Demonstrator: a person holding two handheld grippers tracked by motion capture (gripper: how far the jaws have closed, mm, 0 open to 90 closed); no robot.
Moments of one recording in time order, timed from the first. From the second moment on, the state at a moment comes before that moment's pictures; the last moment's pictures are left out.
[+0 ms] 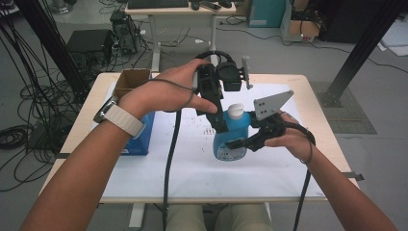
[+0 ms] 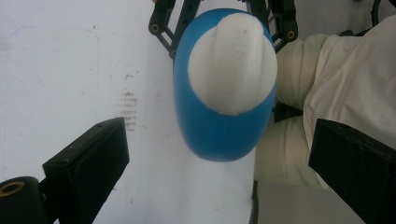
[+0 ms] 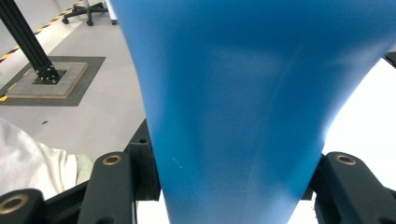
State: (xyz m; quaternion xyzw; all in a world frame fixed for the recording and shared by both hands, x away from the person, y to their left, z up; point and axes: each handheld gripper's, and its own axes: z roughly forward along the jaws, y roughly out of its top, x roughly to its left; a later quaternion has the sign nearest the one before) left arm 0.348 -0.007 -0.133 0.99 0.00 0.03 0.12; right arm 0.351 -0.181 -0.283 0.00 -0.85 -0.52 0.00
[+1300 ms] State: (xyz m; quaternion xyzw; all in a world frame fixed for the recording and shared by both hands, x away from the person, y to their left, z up) left arm 0.349 -0.006 -0.131 0.99 0.00 0.03 0.12; right arm 0.353 -0.182 -0.284 0.00 -0.85 -0.52 0.00
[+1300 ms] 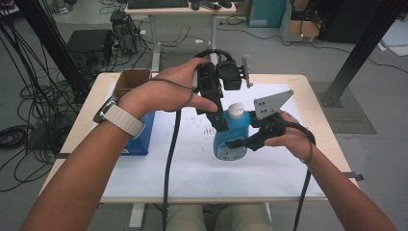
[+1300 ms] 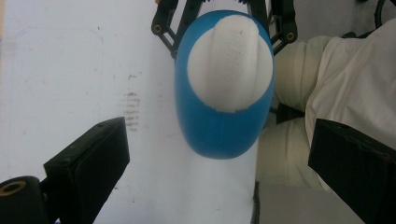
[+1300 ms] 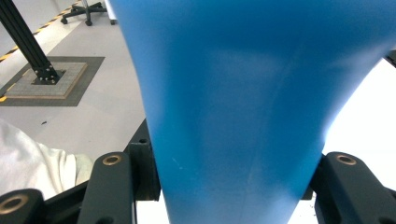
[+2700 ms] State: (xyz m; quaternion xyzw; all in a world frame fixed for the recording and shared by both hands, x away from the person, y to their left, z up) left arm 0.347 -0.005 -0.130 0.99 0.01 0.04 0.12; right arm 0.354 -0.182 -0.284 0.00 -0.85 -0.52 0.00
